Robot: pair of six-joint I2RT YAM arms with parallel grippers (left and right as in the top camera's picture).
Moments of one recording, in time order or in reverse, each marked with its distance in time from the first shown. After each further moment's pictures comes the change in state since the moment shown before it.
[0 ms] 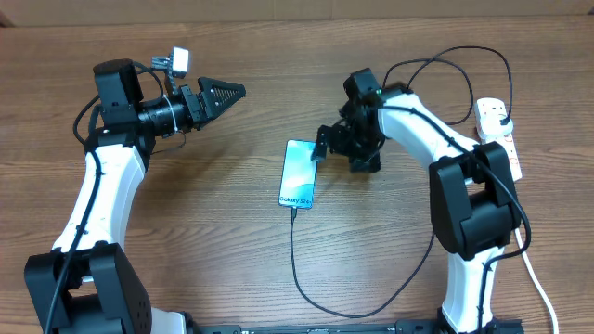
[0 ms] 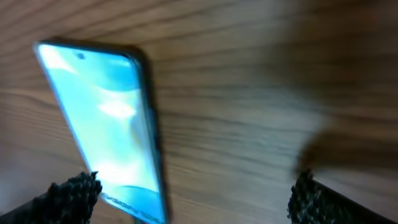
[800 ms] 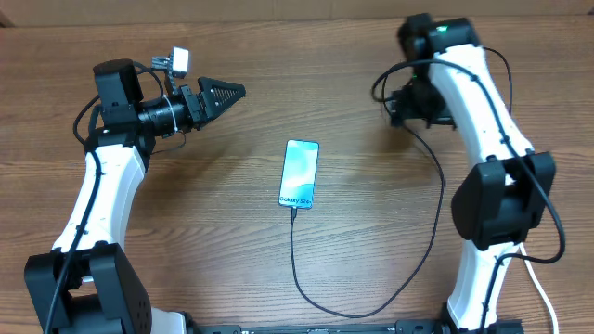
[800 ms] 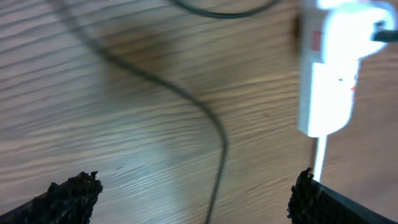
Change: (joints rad) left arm 0.000 0.000 0.000 0.000 -0.001 0.000; right arm -0.211 0.010 0.428 -0.516 0.638 -0.121
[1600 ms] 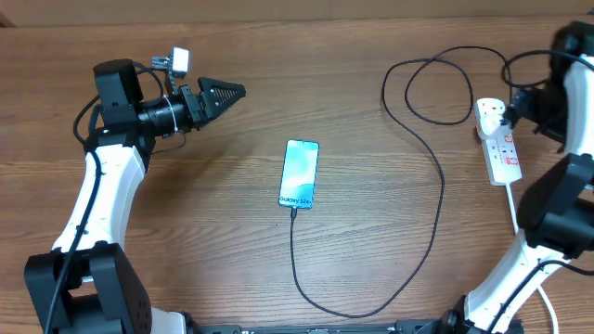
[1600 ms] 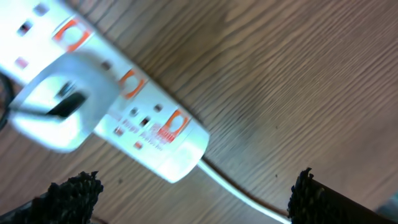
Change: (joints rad) left arm 0.000 0.000 0.000 0.000 0.000 0.000; right arm -0.531 0.000 -0.018 0.100 -0.033 0.017
